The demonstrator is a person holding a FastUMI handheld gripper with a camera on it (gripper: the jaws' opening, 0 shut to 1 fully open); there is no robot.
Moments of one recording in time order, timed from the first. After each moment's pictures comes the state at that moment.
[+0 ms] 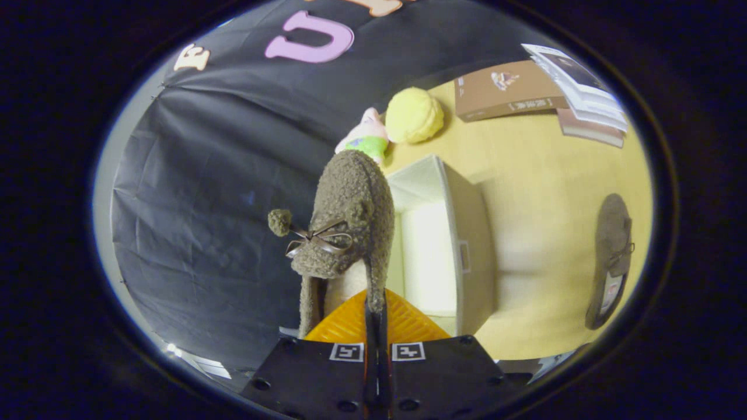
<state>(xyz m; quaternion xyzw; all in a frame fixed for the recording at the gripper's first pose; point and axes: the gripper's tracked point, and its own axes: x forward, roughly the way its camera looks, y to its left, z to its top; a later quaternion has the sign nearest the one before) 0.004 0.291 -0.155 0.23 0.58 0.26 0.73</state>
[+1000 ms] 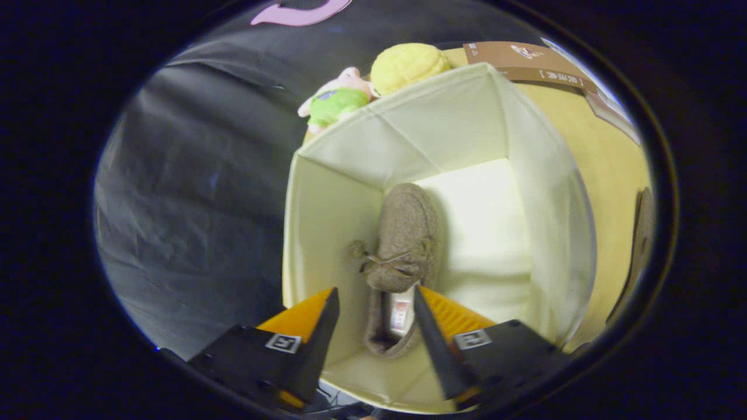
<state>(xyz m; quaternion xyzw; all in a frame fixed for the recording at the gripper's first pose) 0.009 0.366 -0.230 0.20 0.60 0.23 0.74</state>
